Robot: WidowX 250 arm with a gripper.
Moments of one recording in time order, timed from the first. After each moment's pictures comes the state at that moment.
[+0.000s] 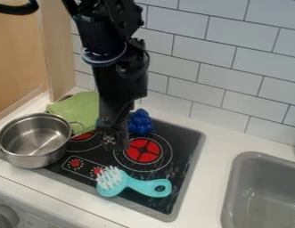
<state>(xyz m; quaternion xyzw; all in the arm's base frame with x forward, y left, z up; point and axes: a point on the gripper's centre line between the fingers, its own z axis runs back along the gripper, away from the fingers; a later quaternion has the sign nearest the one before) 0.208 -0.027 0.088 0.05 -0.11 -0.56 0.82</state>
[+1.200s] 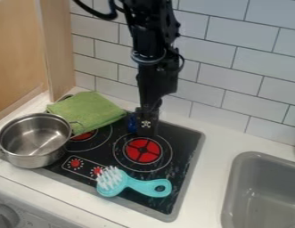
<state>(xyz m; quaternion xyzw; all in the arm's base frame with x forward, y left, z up) 0.286 -0.032 0.056 0.04 -0.05 -0.57 0.82</state>
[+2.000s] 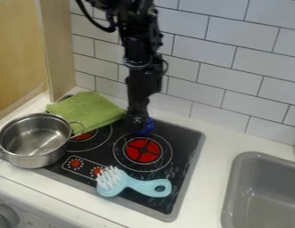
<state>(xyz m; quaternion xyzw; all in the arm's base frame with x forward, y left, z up) 0.322 0.003 0.026 0.03 -0.04 -0.52 0.85</state>
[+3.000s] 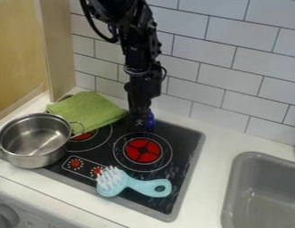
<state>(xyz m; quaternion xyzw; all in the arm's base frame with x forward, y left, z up) 0.342 0.000 0.008 0.04 -0.04 -0.51 0.86</state>
